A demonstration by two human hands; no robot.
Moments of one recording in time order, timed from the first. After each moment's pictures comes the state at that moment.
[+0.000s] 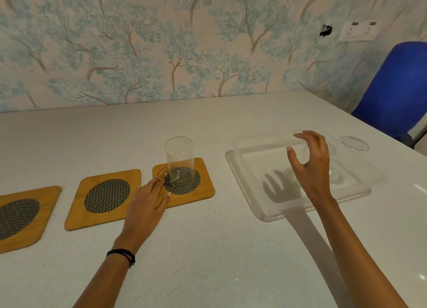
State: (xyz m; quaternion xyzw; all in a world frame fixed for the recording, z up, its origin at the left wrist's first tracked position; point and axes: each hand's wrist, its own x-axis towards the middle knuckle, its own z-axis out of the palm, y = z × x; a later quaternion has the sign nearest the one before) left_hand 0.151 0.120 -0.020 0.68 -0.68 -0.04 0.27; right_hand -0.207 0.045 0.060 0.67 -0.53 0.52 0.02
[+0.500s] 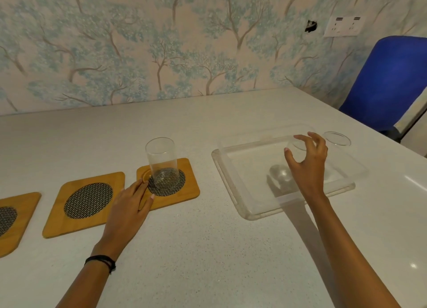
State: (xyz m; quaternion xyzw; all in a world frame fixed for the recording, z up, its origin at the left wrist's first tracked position) left_hand 0.147 0.123 -0.014 0.69 -0.68 -0.04 0.26; right_hand -0.241 0.032 0.043 0.60 -0.60 0.52 0.00
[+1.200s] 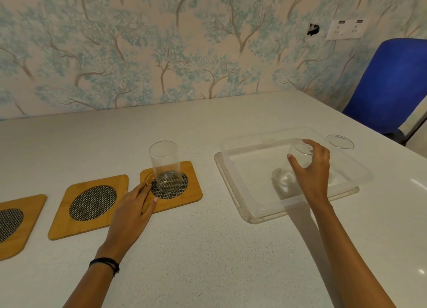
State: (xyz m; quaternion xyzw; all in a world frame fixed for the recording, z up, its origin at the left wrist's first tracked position) left_hand 0.148 0.122 -0.015 0.69 -0.67 -0.05 0.26; right_hand -0.246 0.032 0.035 0.57 -0.61 0.55 -0.06
